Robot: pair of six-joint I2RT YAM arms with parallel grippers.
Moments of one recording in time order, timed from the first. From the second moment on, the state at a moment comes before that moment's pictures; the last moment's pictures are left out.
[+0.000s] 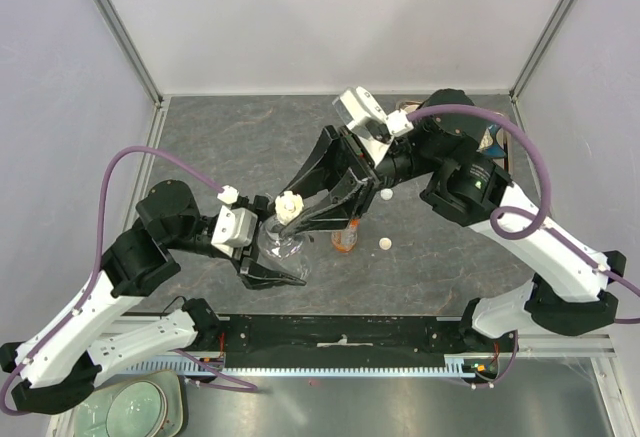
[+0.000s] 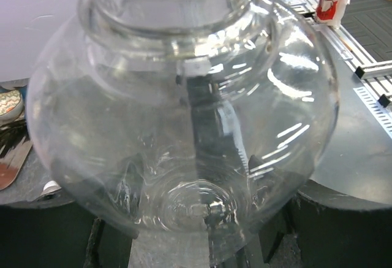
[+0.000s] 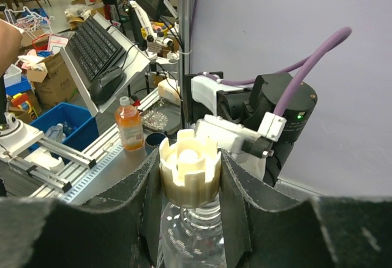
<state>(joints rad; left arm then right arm) -0.87 0.75 1.12 -0.44 0.86 0.14 1.06 1.40 1.86 -0.14 -0.94 0.21</state>
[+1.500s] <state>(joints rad) -0.84 0.80 1.16 -0.52 0.69 0.14 1.05 1.31 1.70 -0.27 -0.66 0.08</state>
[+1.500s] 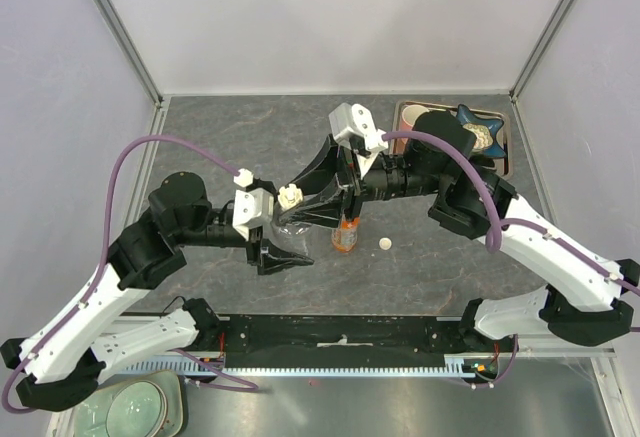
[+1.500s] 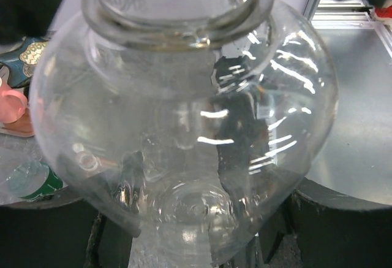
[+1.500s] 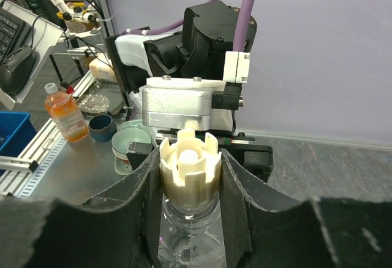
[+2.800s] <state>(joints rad) -0.82 0.83 1.23 -0.55 0.26 0.11 1.25 1.24 1.44 0.09 0.24 0.12</state>
